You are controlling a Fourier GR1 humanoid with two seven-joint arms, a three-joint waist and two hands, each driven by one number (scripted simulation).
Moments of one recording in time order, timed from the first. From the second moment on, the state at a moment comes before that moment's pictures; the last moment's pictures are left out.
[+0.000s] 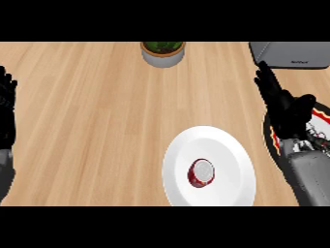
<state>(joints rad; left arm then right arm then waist) -0.22 0.47 0.01 -1.36 0.21 0.37 -0.13 -0.33 -0.27 0.11 -1.42 -0.11 -0.16 0.12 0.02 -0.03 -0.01</state>
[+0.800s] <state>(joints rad) -0.04 0.26 -0.24 -1.36 0.29 0.21 0.12 -0.27 -0.35 0.02 -1.51 -0.05 -0.12 -0.19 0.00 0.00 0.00</state>
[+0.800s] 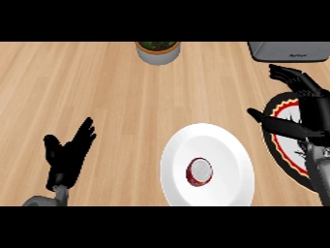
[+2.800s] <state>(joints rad) 0.02 0.17 -0.17 -1.41 0.19 0.12 0.17 -0.16 -0.28 0.50 -1.88 0.54 0.32 0.53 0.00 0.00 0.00</state>
